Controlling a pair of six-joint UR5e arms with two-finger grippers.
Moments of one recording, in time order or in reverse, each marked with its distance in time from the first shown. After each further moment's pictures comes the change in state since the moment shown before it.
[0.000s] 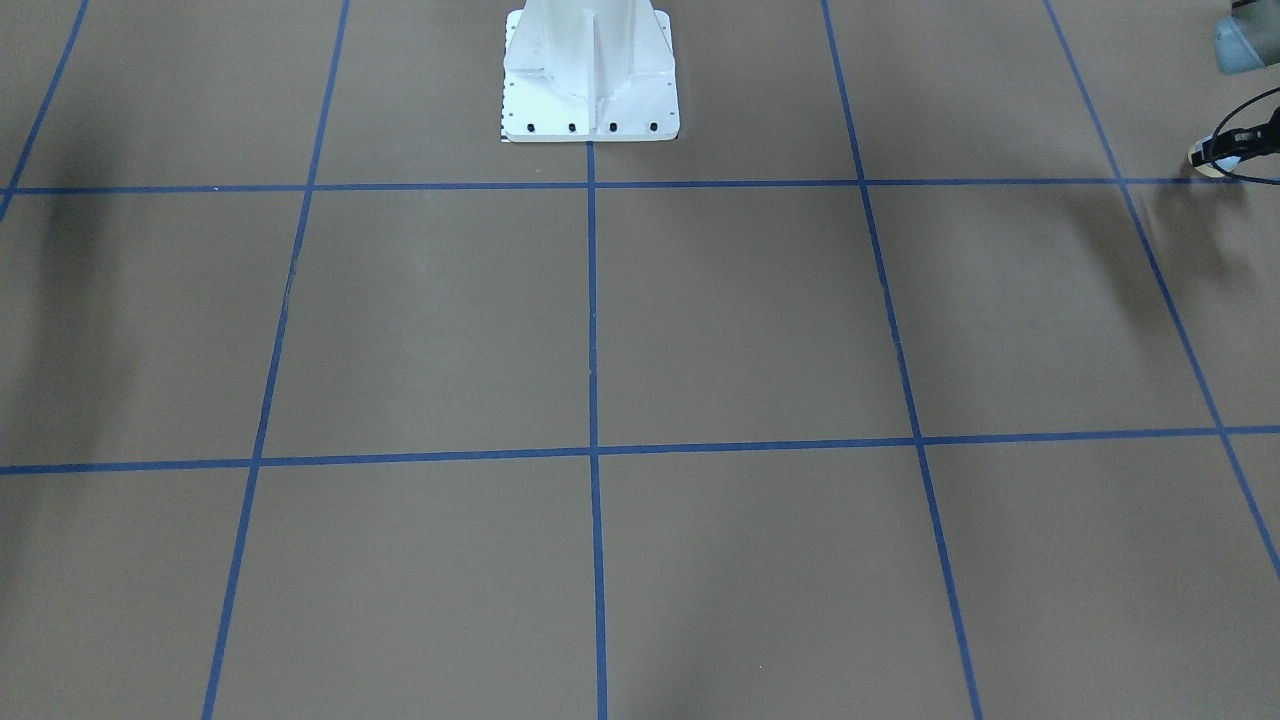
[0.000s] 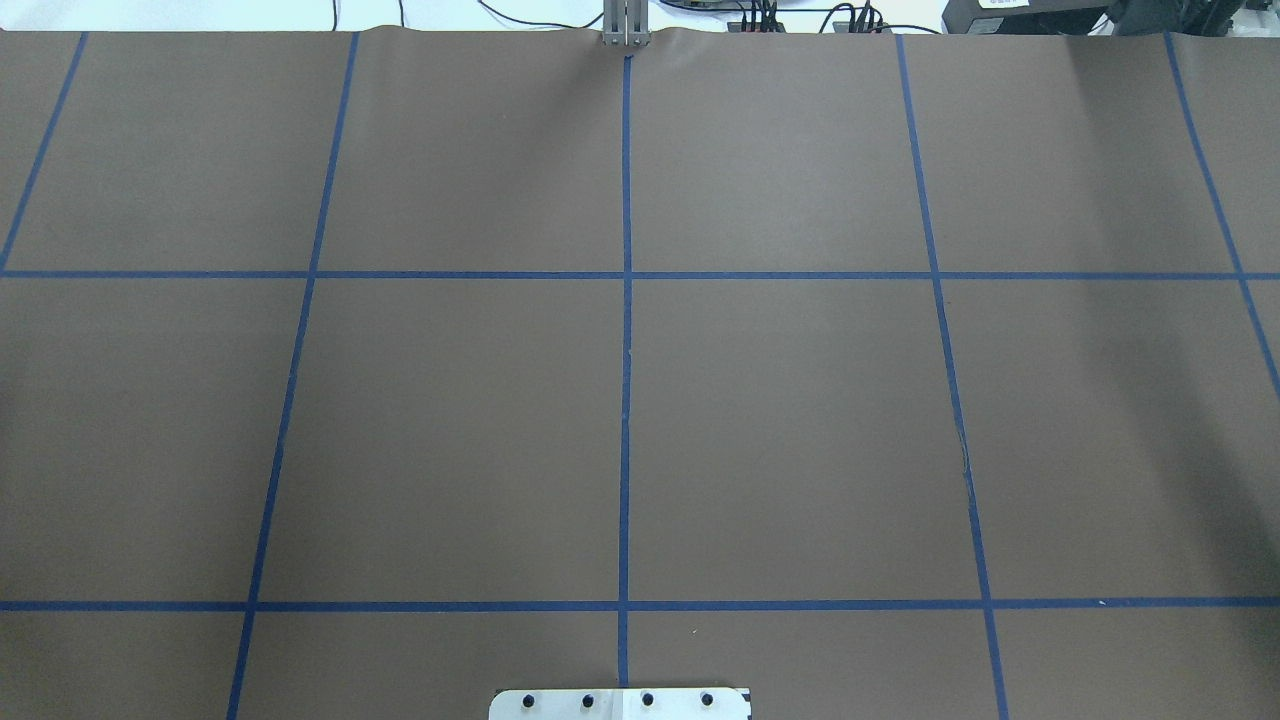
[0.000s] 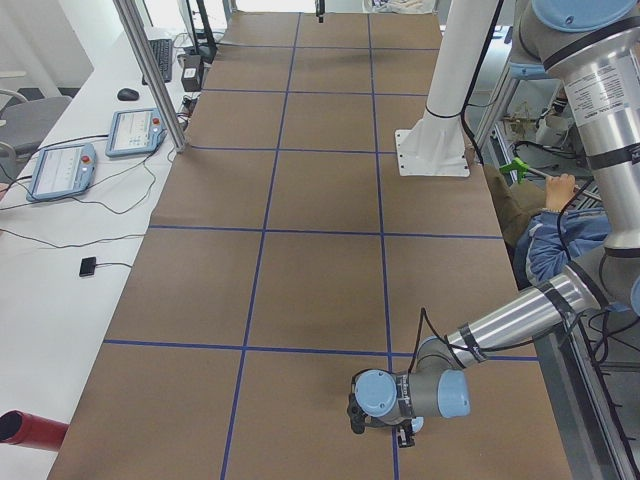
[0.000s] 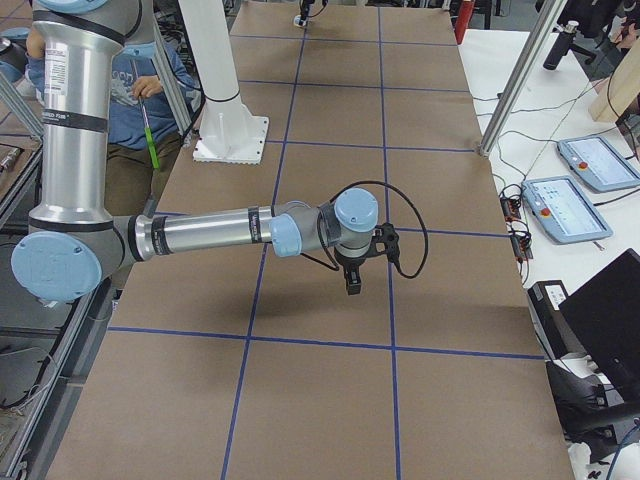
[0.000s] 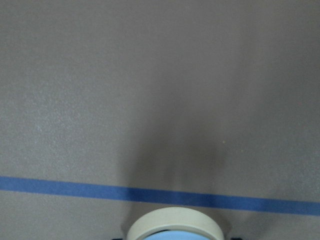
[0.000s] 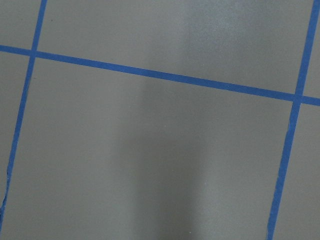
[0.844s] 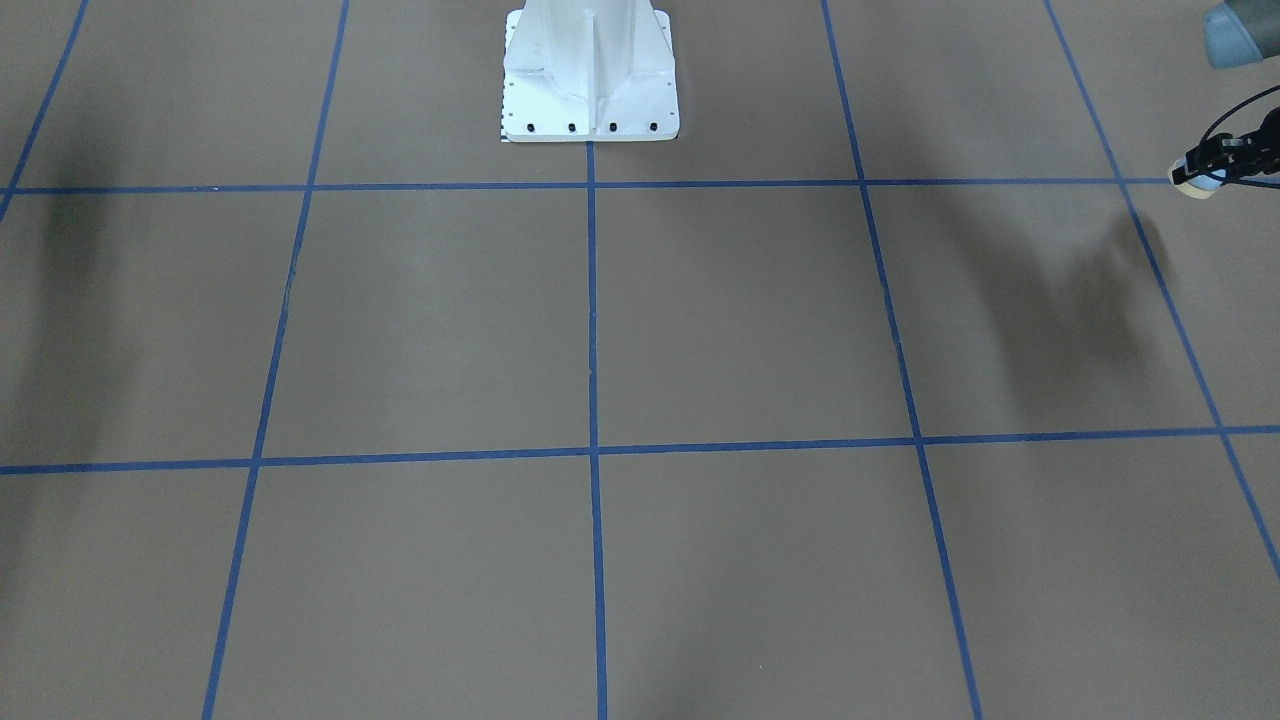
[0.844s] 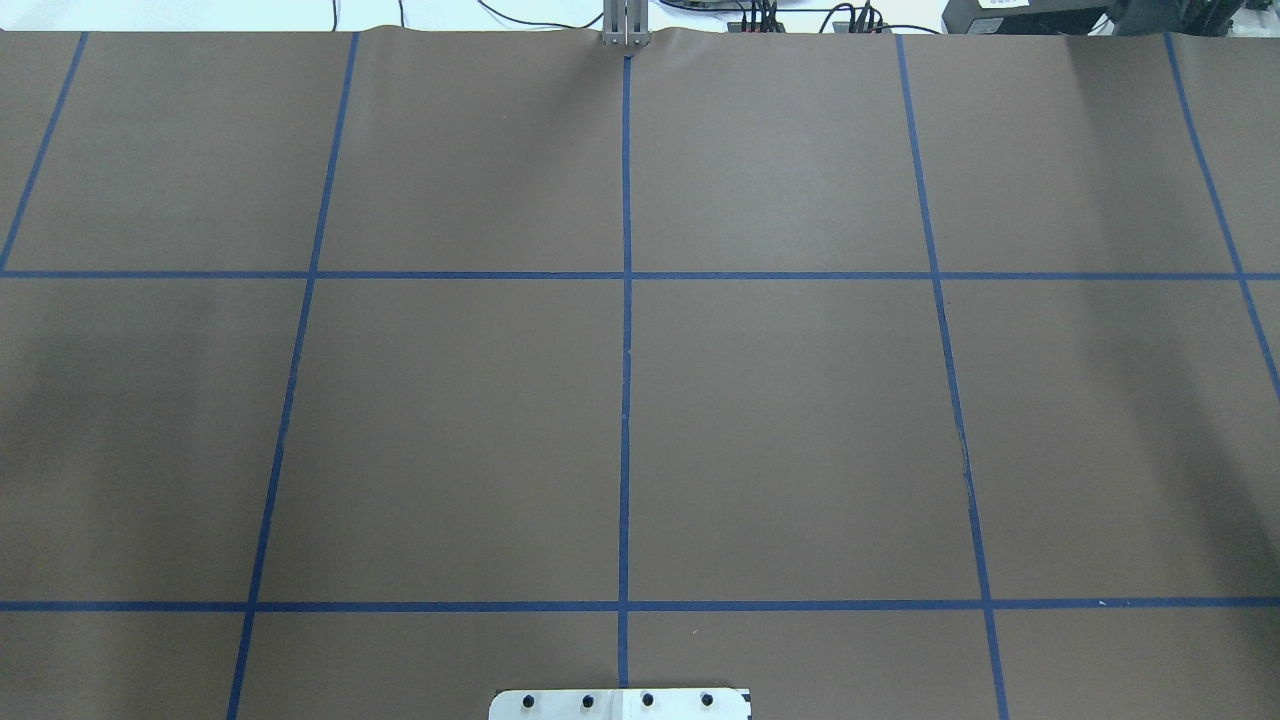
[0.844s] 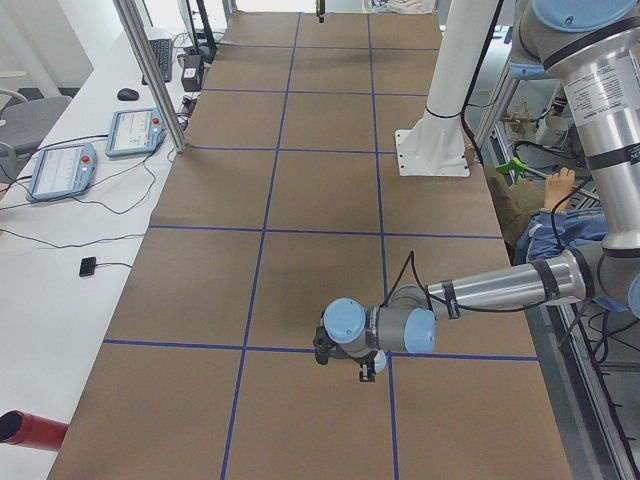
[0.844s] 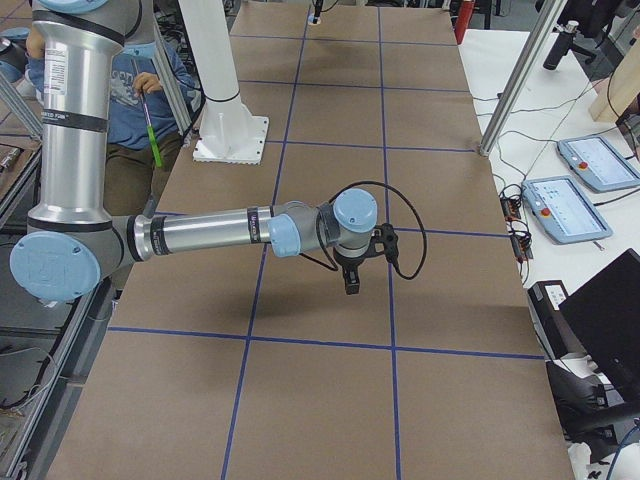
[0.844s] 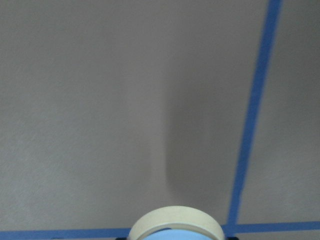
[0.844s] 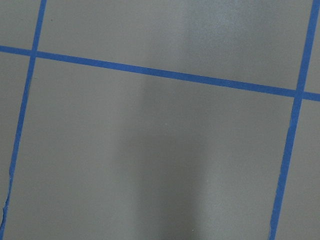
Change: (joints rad) left arm 0.001 -0.051 -0.405 0.261 -0.044 -0.046; right arm -0.002 -0.003 0.004 0.000 0.006 0.015
